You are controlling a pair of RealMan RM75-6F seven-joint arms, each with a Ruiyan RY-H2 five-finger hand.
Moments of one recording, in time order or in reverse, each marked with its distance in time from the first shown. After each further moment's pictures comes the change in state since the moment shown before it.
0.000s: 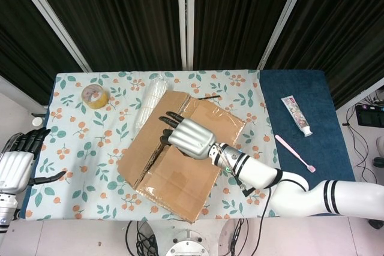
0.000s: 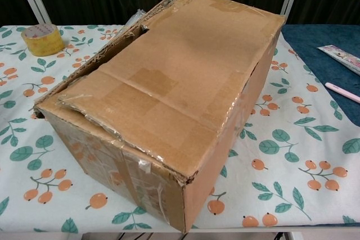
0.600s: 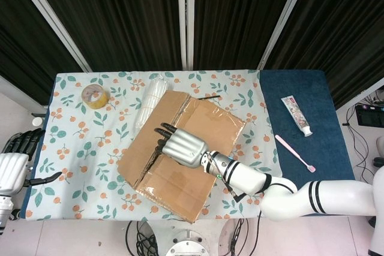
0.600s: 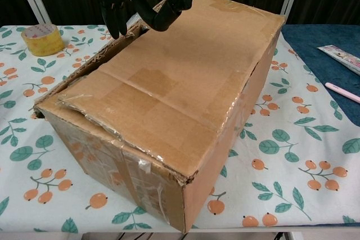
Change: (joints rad) left arm 0.012 0.000 0.006 0.026 0.002 0.015 -0.037; right arm 0.074 -0.072 -0.065 0.011 0.090 0.013 -0.100
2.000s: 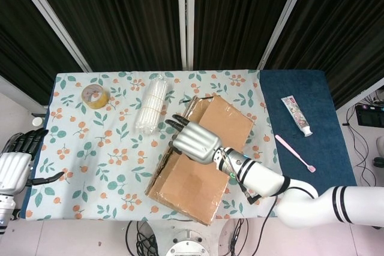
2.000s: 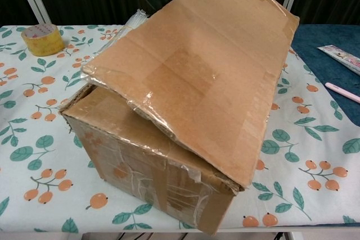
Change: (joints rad) left arm -0.009 -0.002 0.001 -0.006 0.009 -0.005 0.006; right arm 0.019 0.213 -0.024 -0.164 0.067 0.043 0.023
